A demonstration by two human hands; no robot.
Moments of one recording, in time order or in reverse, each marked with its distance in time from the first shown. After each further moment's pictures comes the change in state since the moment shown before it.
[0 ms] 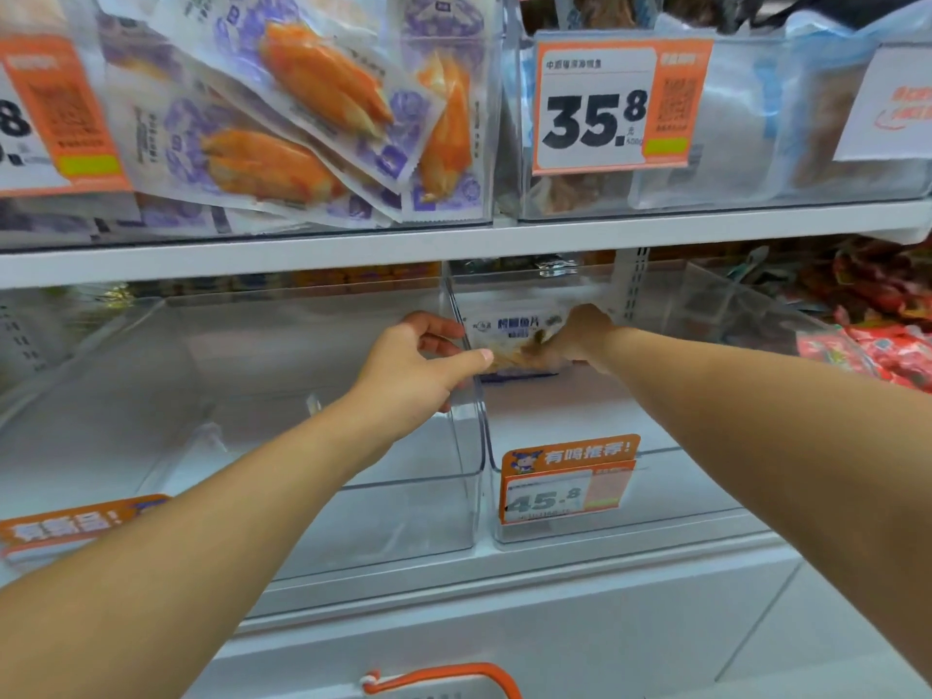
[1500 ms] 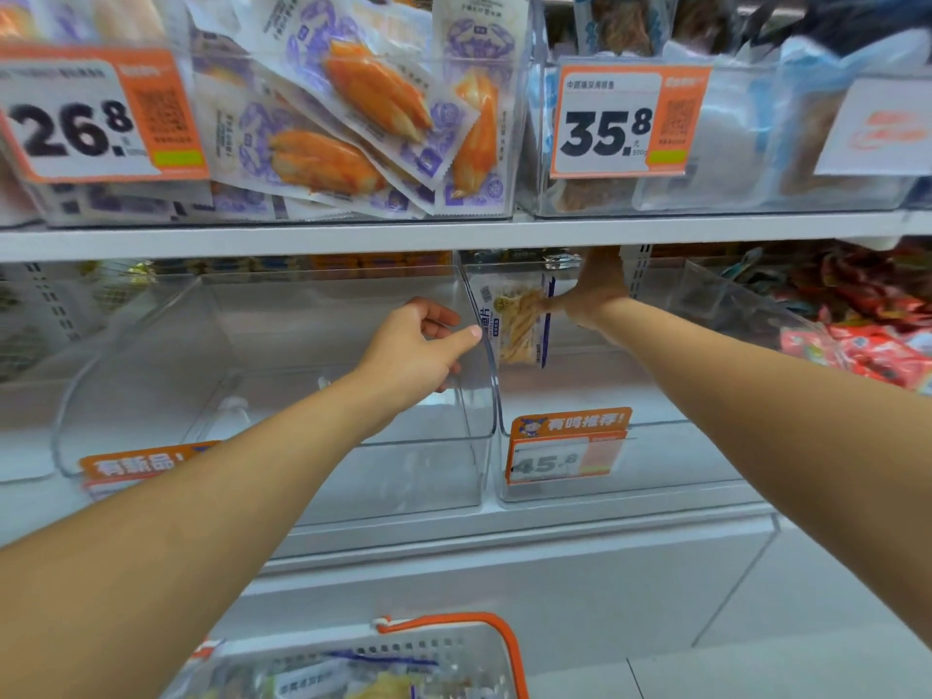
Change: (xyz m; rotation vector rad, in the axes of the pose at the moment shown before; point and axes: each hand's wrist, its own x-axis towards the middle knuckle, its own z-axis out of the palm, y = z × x) left_hand -0.012 0.001 -0.012 0.039 0.066 -0.022; right_hand -0.026 -0.024 -0.038 0.127 0.211 -0.156
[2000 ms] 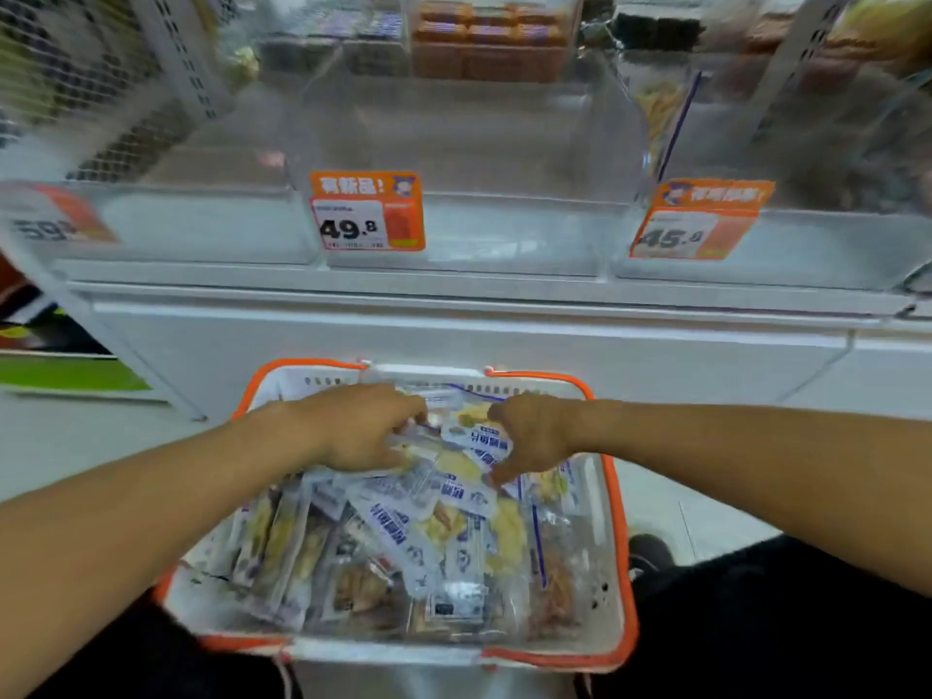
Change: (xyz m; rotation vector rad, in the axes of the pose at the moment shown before) left_hand -0.239 -0.158 -0.129 1.098 -0.858 -0.038; right_hand -0.360 -0.036 0.133 -0.623 -1.140 -0.524
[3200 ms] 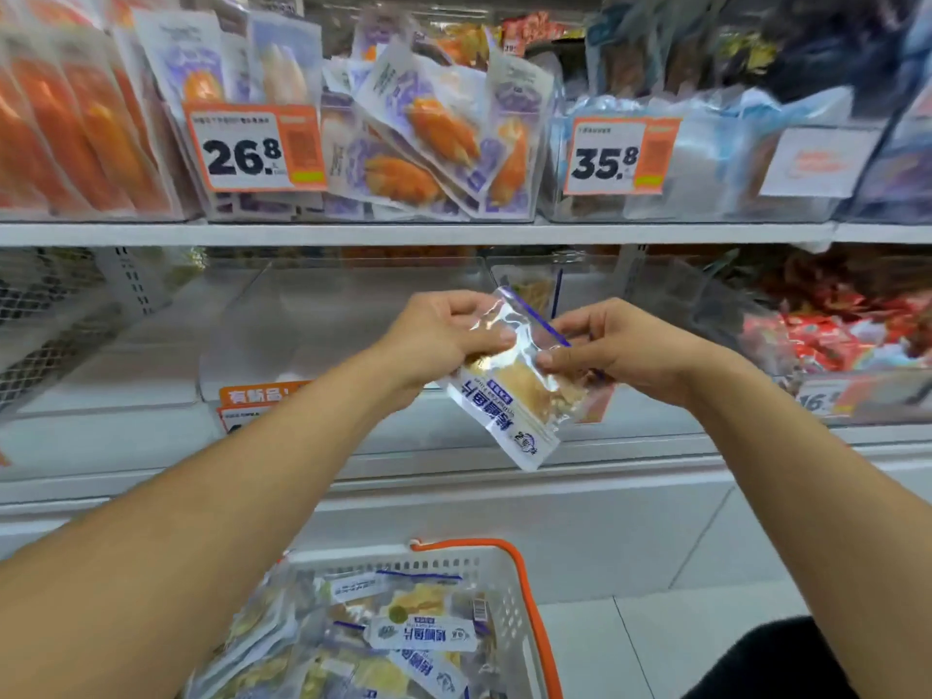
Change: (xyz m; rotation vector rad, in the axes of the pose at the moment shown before) left_hand 0.057 0.118 -0.230 -1.325 0.660 0.199; right_hand -0.161 0.124 -0.162 1.119 0.683 -0.150
